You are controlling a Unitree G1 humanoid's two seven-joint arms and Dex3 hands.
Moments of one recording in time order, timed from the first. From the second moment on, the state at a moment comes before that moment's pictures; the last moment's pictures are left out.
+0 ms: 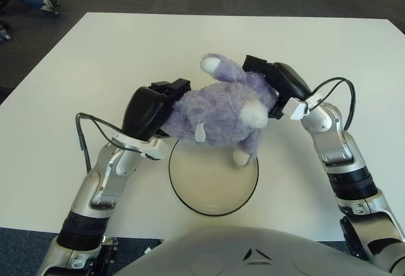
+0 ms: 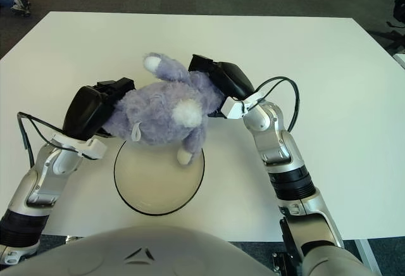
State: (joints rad) left arm 0.09 0.41 -0.10 -0.39 0.69 -0.35 0.09; right arm -0.28 -0.38 0.18 -0.22 -0.41 -0.15 0.28
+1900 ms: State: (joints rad) left arm 0.23 0.41 0.00 -0.58 0.60 -0.30 -0.13; right arm -0.26 -0.44 0.18 -0.30 -0.29 -0.08 0.49
